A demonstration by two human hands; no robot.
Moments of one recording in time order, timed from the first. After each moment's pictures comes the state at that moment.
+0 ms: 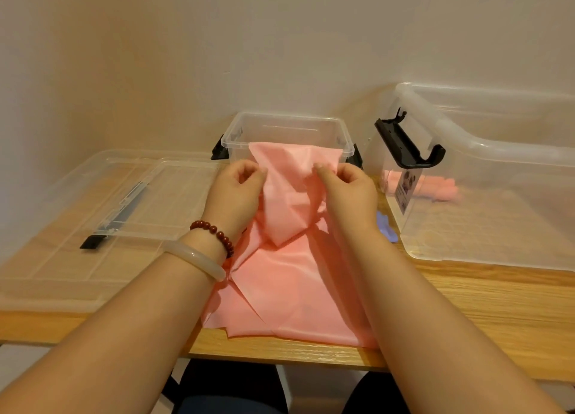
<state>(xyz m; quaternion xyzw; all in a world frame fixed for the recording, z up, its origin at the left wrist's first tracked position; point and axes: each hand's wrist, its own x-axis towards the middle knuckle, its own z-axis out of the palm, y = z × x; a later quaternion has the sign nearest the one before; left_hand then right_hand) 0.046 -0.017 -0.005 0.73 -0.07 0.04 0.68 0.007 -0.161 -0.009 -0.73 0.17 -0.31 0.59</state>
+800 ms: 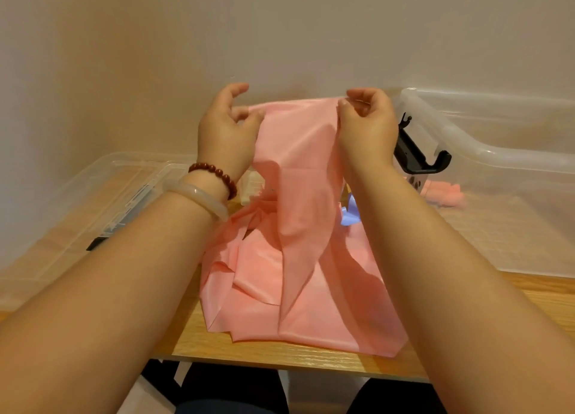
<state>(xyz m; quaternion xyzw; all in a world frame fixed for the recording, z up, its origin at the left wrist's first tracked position) 0.084 -0.016 0.055 0.73 -0.13 0.21 0.63 0.040 -0.171 0.069 -0.70 0.13 -0.39 0.58</state>
